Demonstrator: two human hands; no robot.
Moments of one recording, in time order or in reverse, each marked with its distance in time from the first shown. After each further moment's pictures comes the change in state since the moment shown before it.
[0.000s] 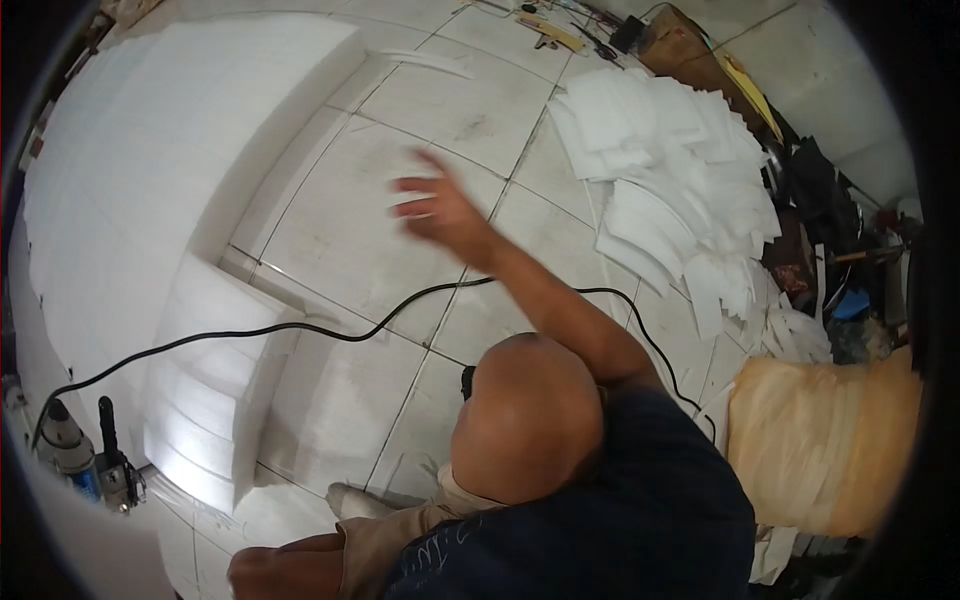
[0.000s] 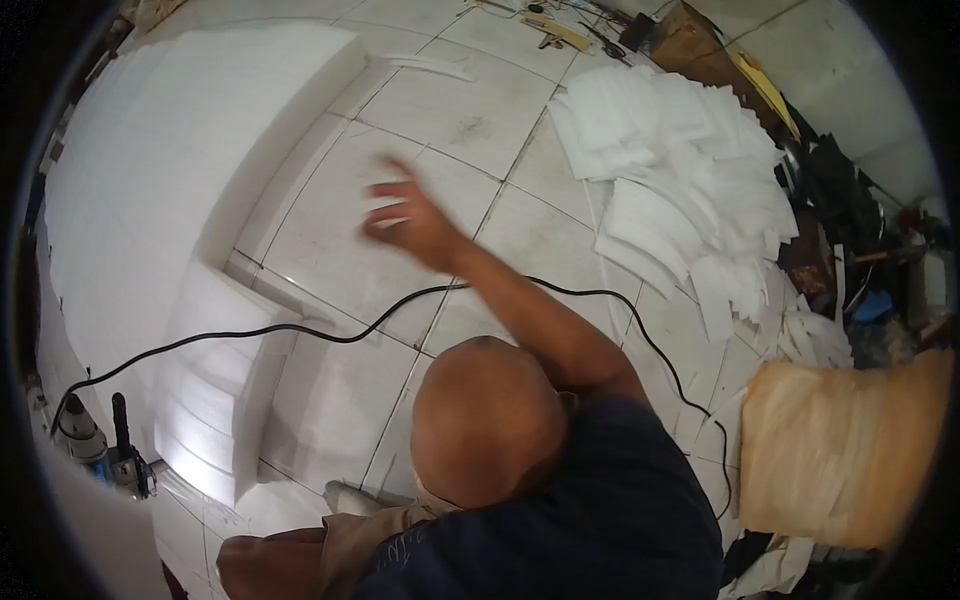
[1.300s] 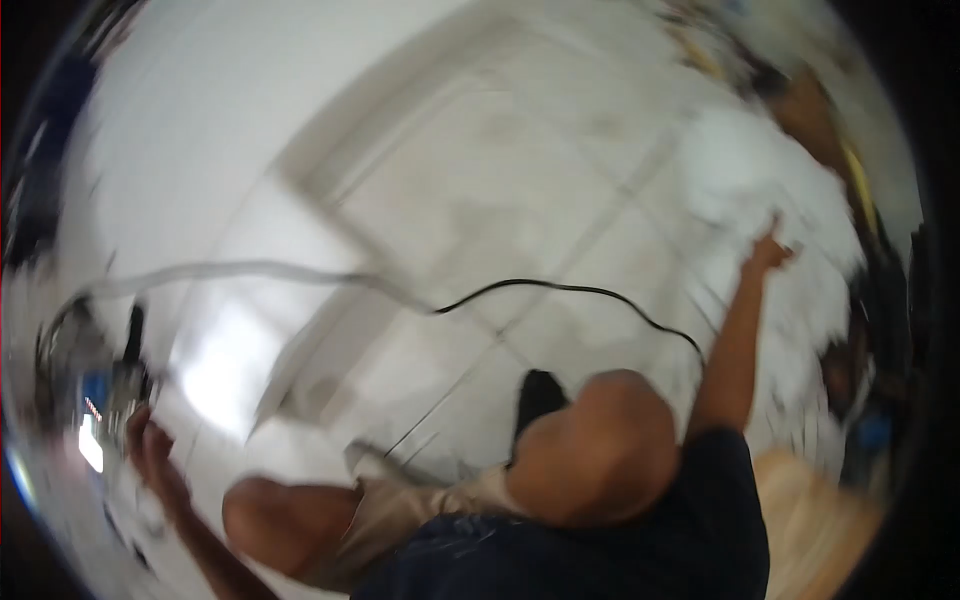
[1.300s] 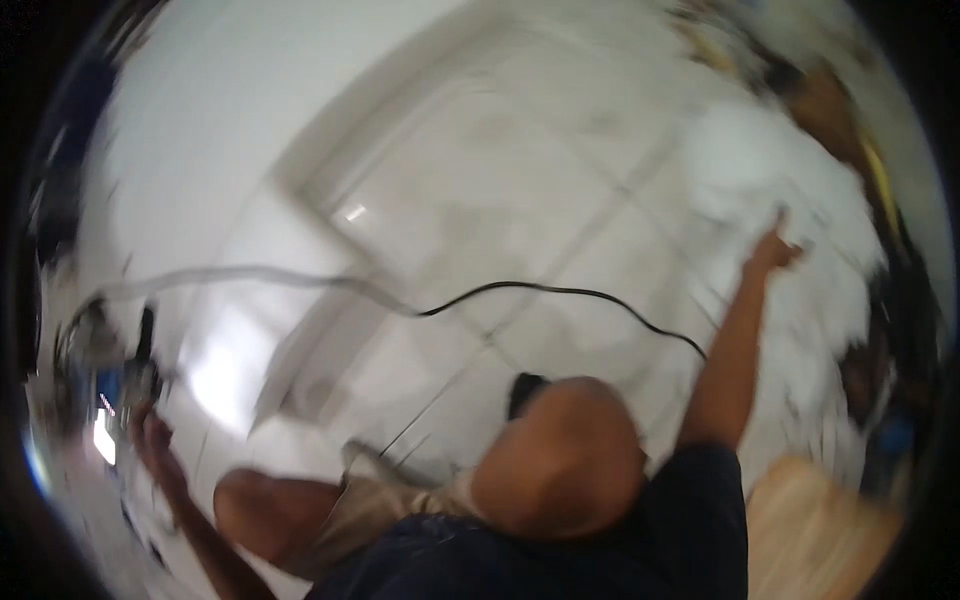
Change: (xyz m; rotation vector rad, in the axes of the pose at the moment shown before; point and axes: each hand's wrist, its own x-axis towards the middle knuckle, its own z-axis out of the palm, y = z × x) left_hand 0.000 -0.008 0.092 0.637 0.300 0.211; right_hand -0.083 0.055 -0.397 -0.852 1.715 0.240
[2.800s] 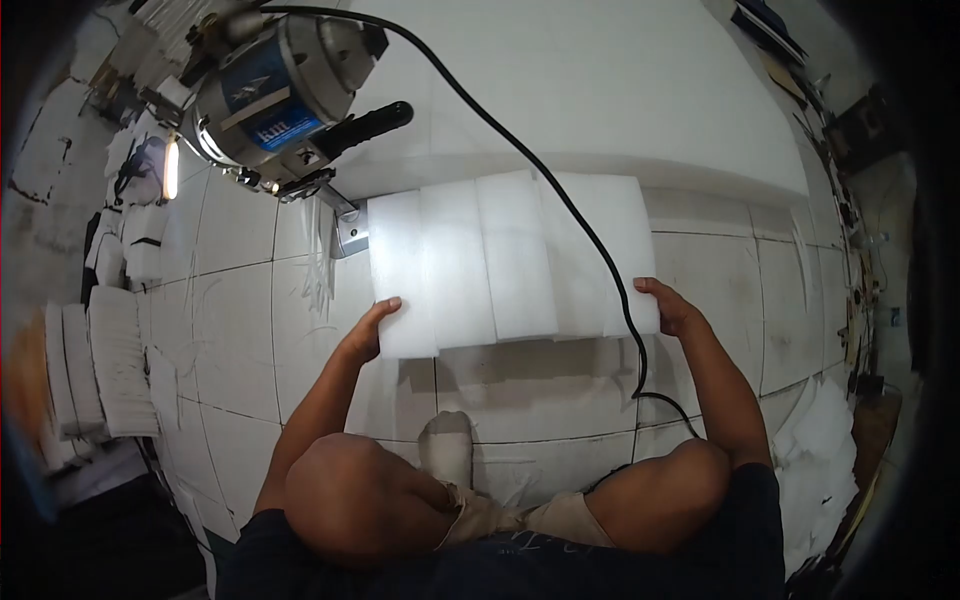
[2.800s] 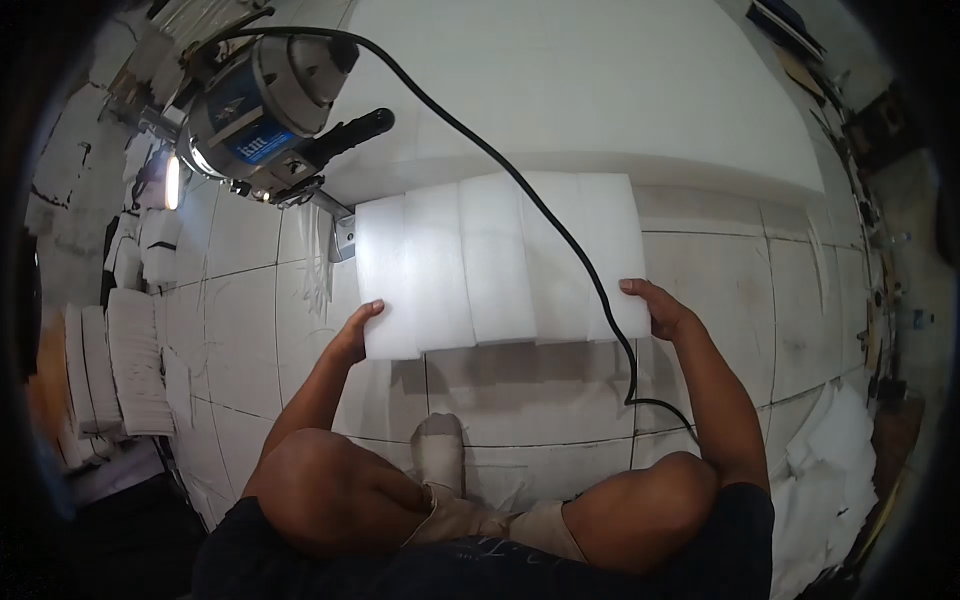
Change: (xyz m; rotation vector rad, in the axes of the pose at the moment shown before) left_hand -0.046 -0.224 0.085 -0.879 -0.343 -0.870; right_hand -0.566 -0.238 0.043 -0.241 -2.434 0.068
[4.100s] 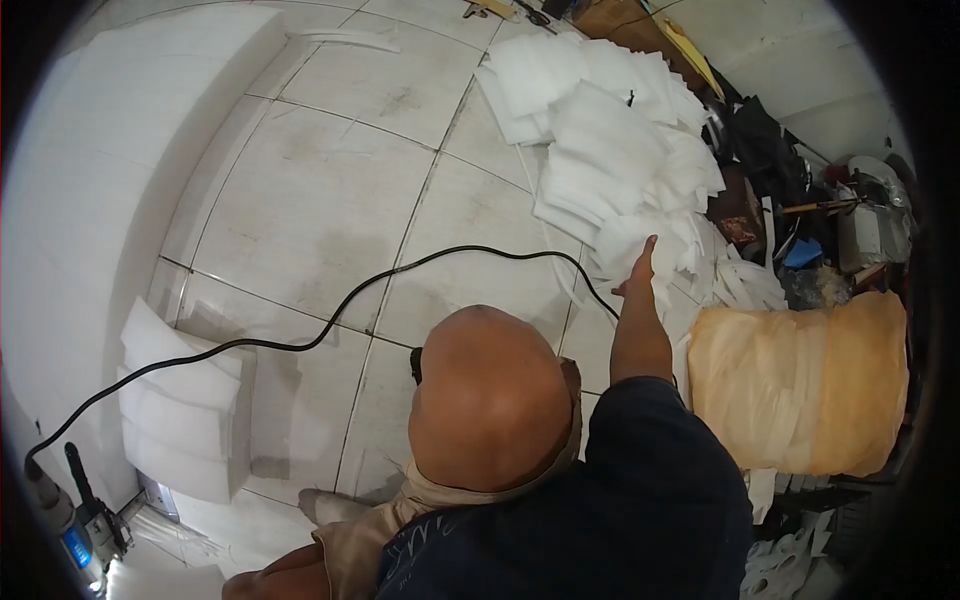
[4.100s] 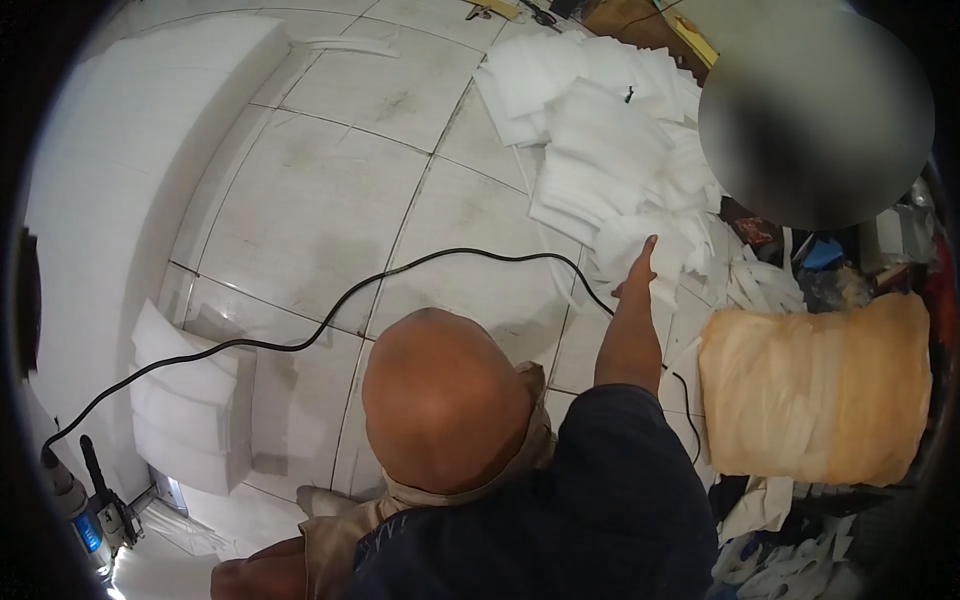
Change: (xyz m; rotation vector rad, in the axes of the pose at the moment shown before) left_hand -0.092 -0.021 -0.036 0.233 0.674 0.323; right_hand -0.452 0.462 -0.100 1.467 1.930 -0.021
